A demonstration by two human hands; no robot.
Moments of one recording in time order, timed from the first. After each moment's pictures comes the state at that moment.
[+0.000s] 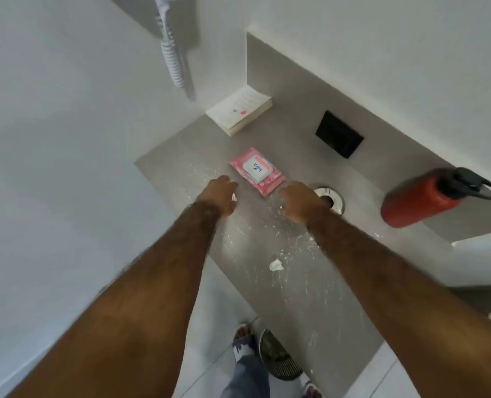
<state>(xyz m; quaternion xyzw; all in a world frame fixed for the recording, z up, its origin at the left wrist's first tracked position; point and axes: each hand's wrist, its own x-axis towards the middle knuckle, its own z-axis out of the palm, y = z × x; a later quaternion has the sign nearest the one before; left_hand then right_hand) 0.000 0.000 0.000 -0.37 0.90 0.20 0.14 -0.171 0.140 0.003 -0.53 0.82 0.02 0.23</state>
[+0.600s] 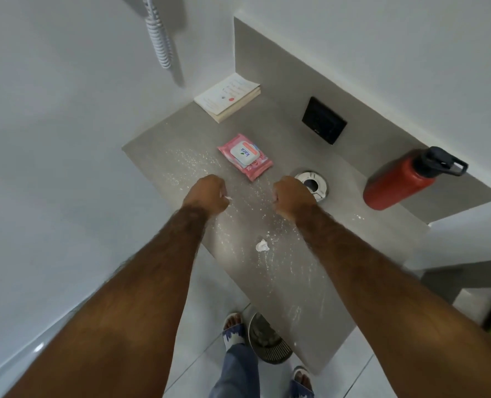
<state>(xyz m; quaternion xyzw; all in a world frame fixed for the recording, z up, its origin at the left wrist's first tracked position) 0.022 0.047 0.005 -0.44 0.86 0.25 0.02 -0.154 0.181 0.005 -0.50 0.84 -0.02 0.19</state>
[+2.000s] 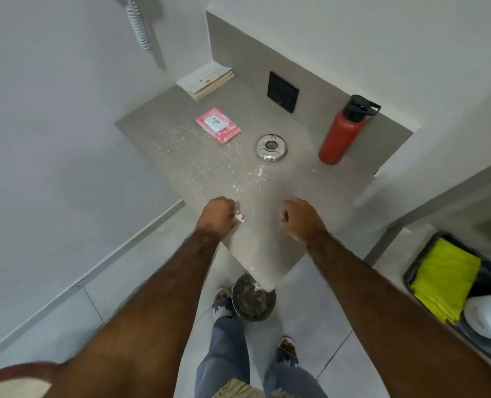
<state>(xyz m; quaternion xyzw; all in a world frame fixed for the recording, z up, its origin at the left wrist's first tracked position) 0.053 0.278 0.005 -0.40 0.88 0.25 0.02 -0.126 0.421 -0.011 -0.48 0.84 -0.16 0.19</state>
